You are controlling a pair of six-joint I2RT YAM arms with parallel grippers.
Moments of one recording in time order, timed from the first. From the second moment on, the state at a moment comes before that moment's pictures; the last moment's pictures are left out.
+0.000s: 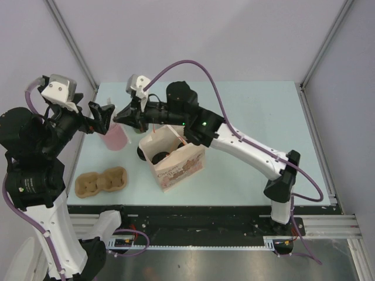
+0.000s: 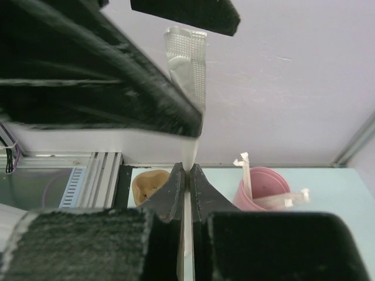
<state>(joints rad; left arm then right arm) 0.14 0.95 1.82 -0.93 0.51 0.15 1.08 1.91 2.11 -0.08 -0.45 -0.06</state>
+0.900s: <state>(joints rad) 0.14 0.96 1.67 -0.90 0.40 0.13 0.83 1.45 1.41 0.10 -0.40 -0.03</state>
